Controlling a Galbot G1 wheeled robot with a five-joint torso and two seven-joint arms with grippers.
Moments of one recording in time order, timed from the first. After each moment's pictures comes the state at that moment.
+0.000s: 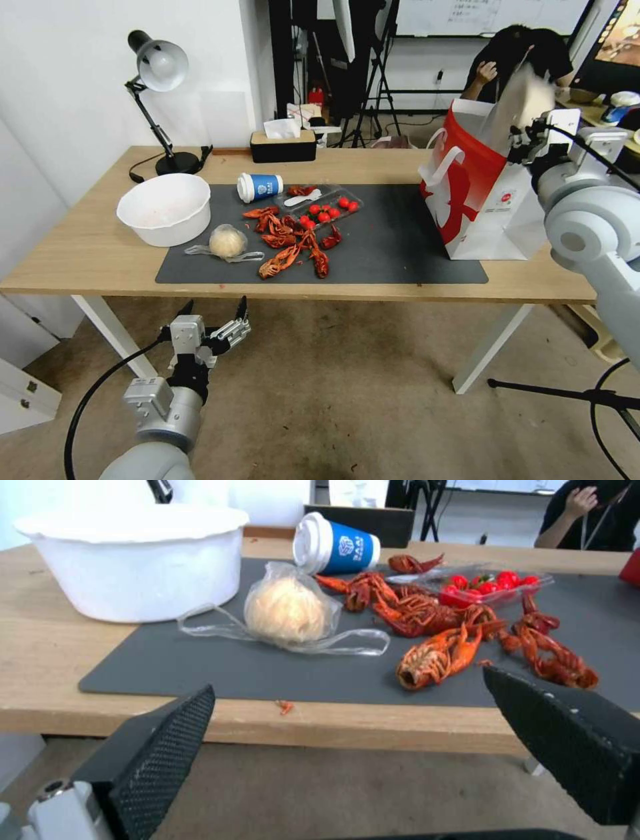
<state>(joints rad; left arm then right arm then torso) 1.77 -1.35 -0.48 -2.36 -0.29 0.20 -0.19 -0.67 0.70 0.32 2.03 0.97 -0.59 0.68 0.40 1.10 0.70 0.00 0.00</state>
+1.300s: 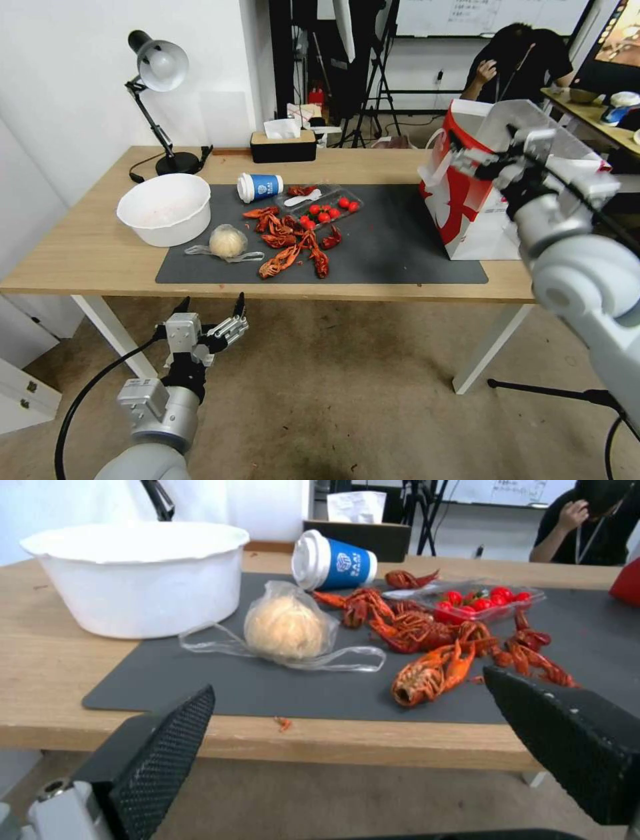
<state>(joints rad) 1.78 -1.35 -0.48 -2.38 -0.29 0.18 -0.19 -1.01 0.74 0.40 2.18 0.80 -0.12 0.28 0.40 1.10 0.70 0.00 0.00</state>
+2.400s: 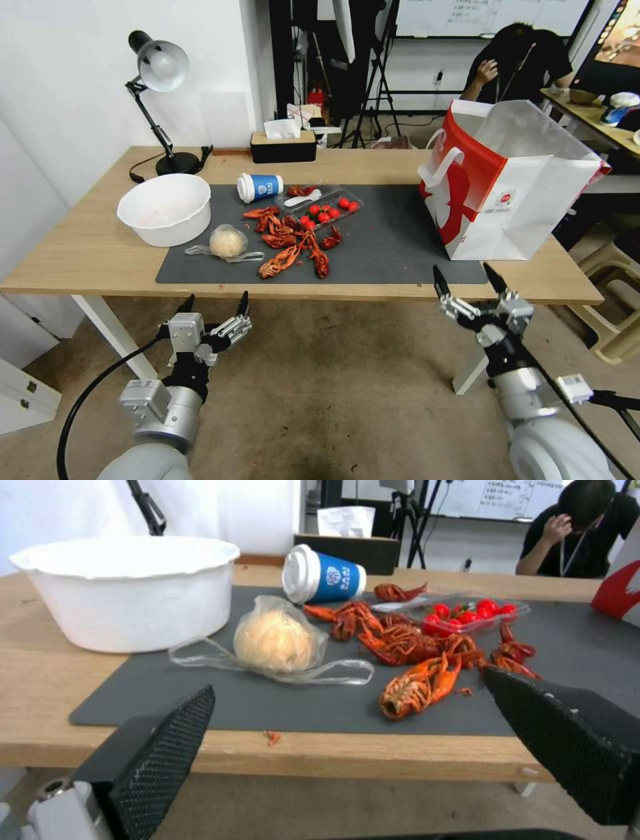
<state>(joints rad) 1.77 -1.33 -0.47 -2.37 -0.30 0.15 -0.19 -1.67 1.09 0.56 2.15 0.49 0.27 0.04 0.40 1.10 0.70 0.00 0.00</state>
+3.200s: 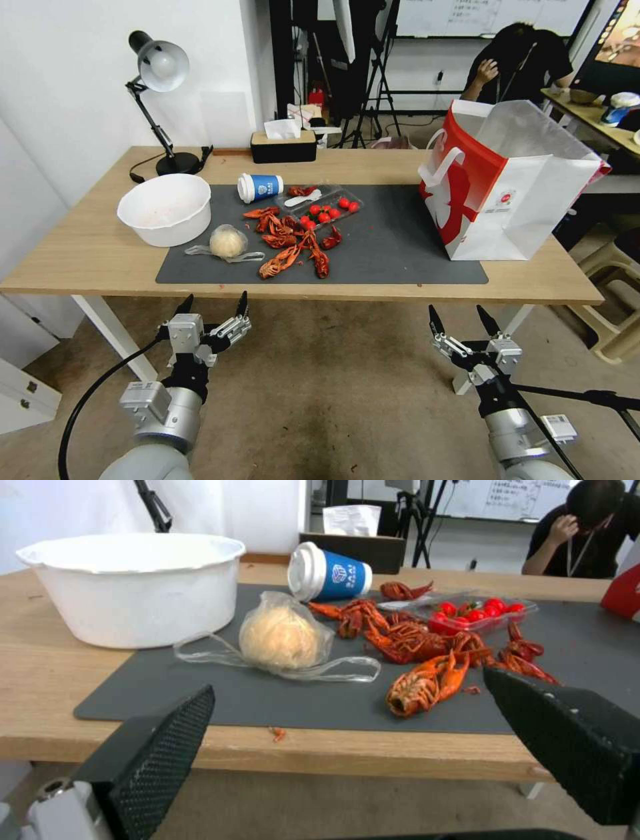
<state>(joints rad) 1.78 -1.34 -0.47 -2.36 -0.29 0.13 -0.18 -1.77 1.21 0.54 2.08 0.45 0.30 0.02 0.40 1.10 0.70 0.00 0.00</state>
